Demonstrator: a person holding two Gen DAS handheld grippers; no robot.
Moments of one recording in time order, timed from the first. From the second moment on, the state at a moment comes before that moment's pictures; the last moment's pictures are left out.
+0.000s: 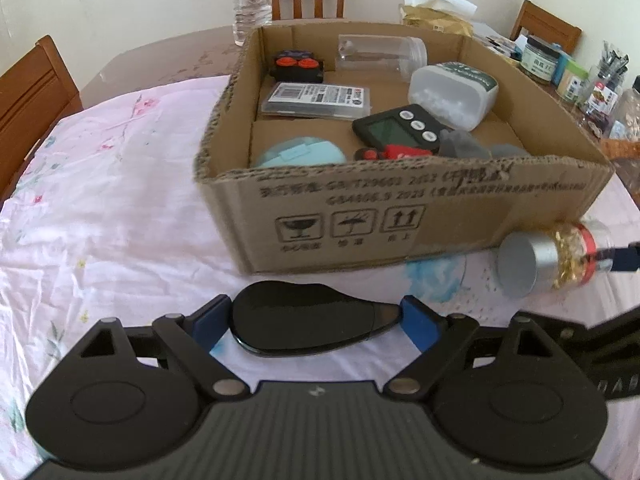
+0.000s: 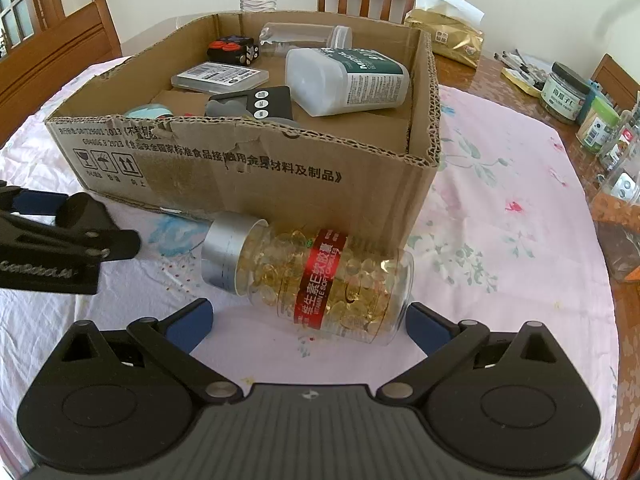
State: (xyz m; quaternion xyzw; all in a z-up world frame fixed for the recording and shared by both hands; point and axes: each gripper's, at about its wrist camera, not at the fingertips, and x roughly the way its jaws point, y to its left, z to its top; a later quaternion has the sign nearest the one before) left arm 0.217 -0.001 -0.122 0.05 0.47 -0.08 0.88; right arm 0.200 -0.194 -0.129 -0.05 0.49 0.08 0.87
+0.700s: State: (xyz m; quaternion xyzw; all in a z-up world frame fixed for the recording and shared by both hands) left arm 0.207 0.038 -0.120 0.06 0.47 -0.11 0.87; right arm 0.222 -0.173 -0.124 0.00 0.53 0.02 0.85
